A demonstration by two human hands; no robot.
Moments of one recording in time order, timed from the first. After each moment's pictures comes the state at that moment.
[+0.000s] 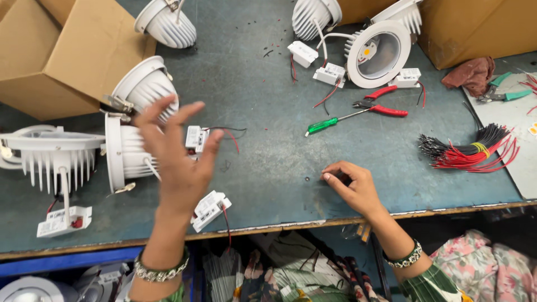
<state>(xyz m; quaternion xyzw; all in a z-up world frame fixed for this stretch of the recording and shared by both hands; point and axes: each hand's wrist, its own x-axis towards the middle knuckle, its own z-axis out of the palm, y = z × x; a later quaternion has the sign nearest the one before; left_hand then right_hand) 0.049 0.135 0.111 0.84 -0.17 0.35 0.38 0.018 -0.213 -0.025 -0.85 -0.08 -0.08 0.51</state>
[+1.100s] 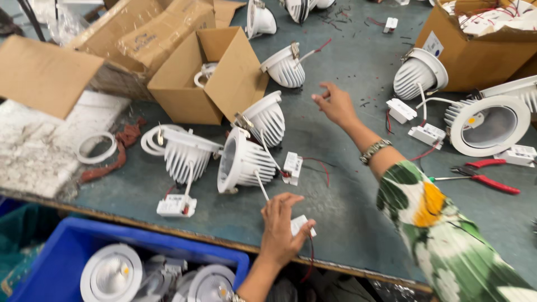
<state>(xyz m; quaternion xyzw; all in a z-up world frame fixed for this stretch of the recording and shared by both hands) -0.004 0.179 -0.012 0.86 -0.13 0.26 0.42 0.359 0.021 0.020 -0.86 -0.20 -0.14 0.44</state>
